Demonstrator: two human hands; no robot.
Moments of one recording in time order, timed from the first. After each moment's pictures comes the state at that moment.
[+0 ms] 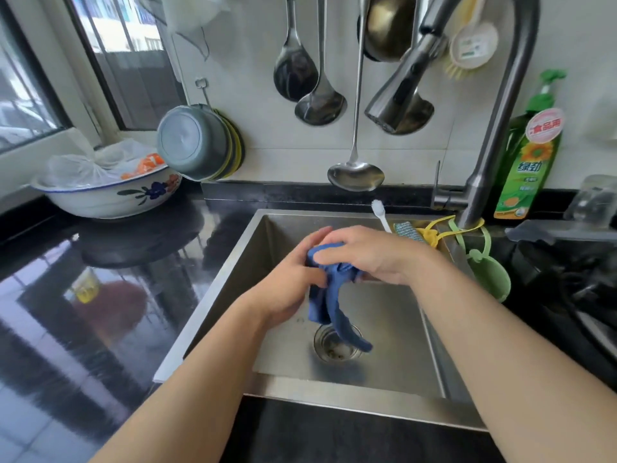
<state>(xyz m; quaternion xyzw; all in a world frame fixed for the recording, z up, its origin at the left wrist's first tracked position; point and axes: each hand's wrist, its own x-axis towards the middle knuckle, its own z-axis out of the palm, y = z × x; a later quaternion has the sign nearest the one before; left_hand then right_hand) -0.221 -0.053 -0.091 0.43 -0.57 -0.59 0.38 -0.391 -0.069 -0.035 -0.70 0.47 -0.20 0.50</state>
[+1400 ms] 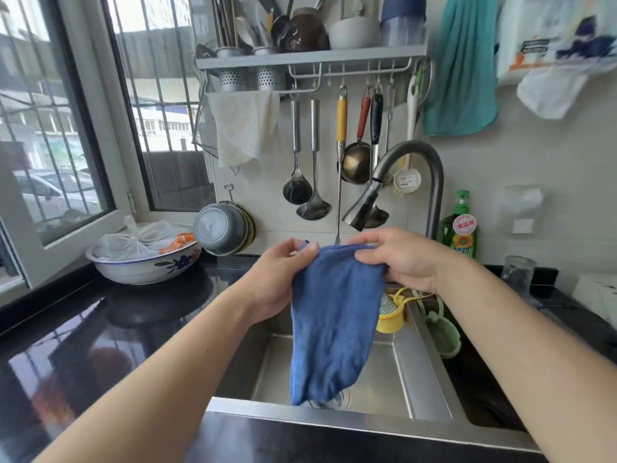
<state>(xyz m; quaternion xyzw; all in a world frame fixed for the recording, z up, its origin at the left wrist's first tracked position) -0.213 0.029 0.085 0.32 -0.54 -0.61 0.49 -0.439 0.033 0.127 -0.64 0.46 -0.36 0.50</state>
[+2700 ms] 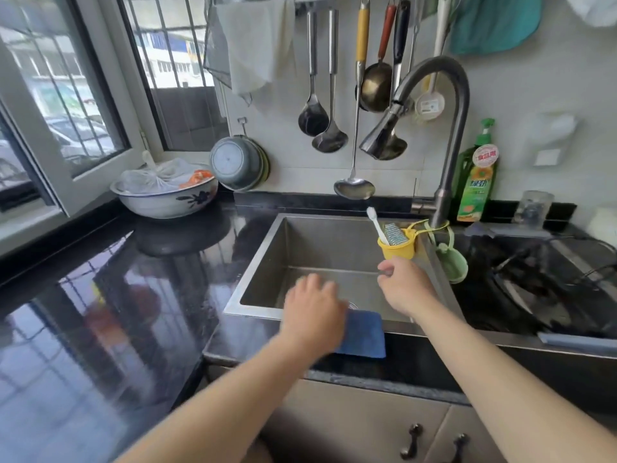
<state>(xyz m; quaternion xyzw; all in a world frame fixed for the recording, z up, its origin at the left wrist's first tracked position) -0.240 0.133 -0.064 0.64 -0.76 0.00 0.12 -0.422 0.089 -0.044 -0.61 0.73 -0.25 0.18</state>
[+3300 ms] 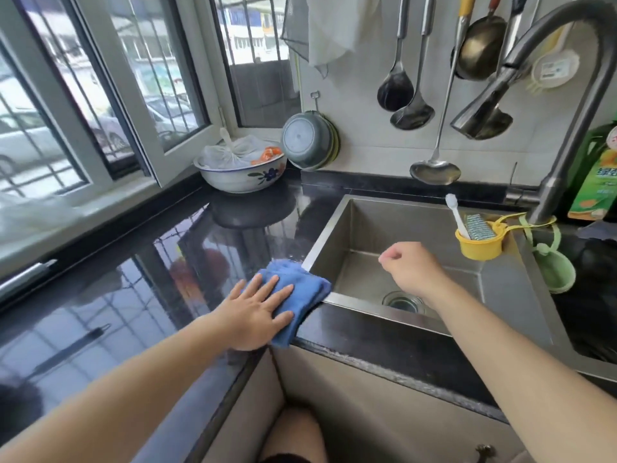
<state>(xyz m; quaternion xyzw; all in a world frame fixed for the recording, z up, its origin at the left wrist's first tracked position) -0.043 0.158 -0.081 0.67 -0.73 -0.02 -0.15 -0.333 0.058 -0.039 -0.68 0.61 -0.28 0.30</state>
